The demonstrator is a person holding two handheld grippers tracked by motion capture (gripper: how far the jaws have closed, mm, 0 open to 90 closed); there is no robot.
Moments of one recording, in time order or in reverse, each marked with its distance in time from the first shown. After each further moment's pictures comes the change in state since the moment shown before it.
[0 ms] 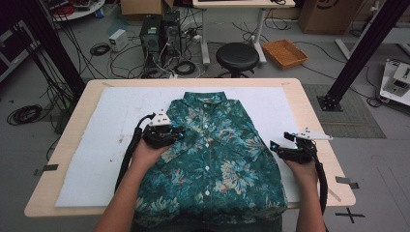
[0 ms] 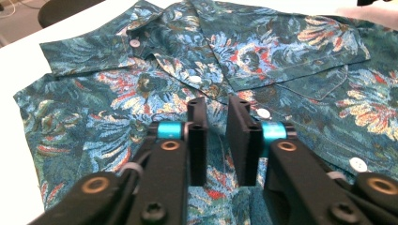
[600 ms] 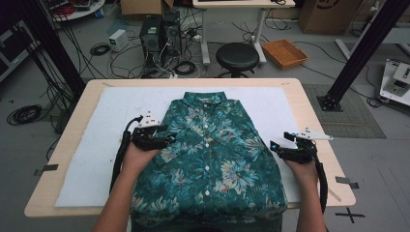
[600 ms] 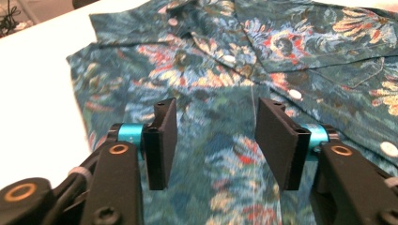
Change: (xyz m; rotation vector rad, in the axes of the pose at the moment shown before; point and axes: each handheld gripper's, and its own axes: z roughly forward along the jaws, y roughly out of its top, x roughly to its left) left arm 0.013 -0.021 -0.024 0.012 0.096 -0.075; right arm 0.000 0.000 0.000 -0.002 0.007 -0.001
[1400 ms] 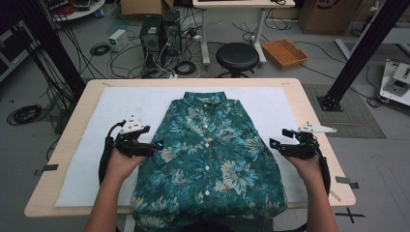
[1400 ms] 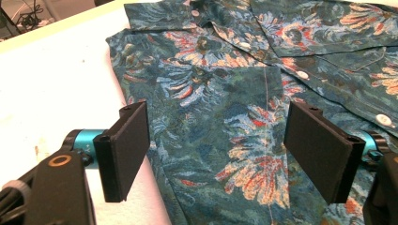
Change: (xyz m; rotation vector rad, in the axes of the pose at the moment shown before) left arm 0.009 -0.015 -0.036 -0.016 0.039 -0.004; right arm 0.002 0.025 -0.009 0.019 0.113 0.032
